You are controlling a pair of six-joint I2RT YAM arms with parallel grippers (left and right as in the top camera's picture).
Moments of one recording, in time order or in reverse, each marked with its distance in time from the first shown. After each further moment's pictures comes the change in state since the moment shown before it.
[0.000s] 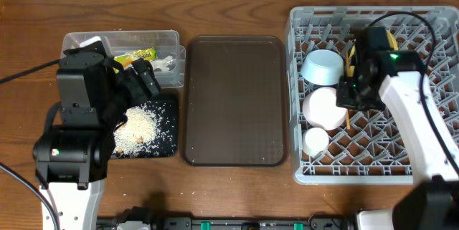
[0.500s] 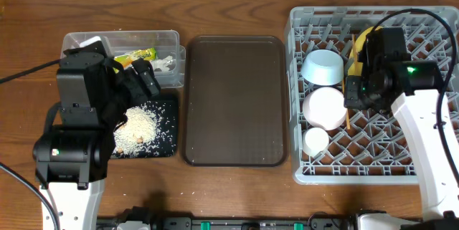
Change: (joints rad) left arm 0.000 0.000 0.000 0.000 0.000 0.000; right arm 0.000 -0.111 0.005 0.006 0.024 -0.108
